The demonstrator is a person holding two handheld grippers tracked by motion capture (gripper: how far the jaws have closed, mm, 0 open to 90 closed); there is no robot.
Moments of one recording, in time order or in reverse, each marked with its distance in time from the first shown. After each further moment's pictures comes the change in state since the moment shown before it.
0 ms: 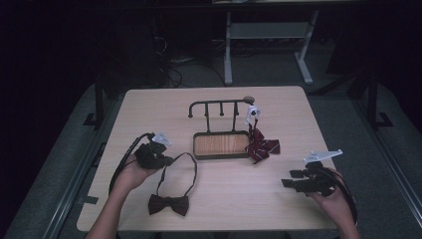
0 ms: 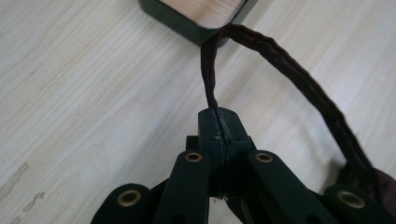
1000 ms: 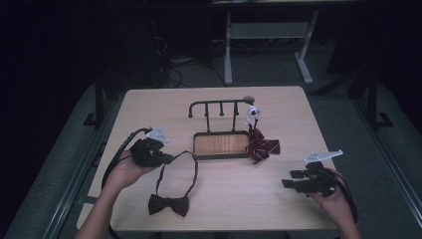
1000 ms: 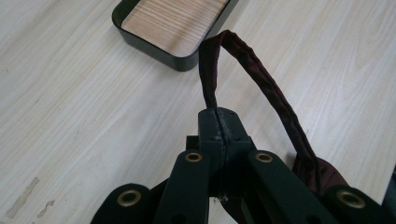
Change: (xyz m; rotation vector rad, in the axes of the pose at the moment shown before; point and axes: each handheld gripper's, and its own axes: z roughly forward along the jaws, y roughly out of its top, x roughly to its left) left arm -0.010 0.015 -0.034 -0.028 -0.051 0.062; right arm -0.001 -0.001 0.000 0.000 0.004 -0.004
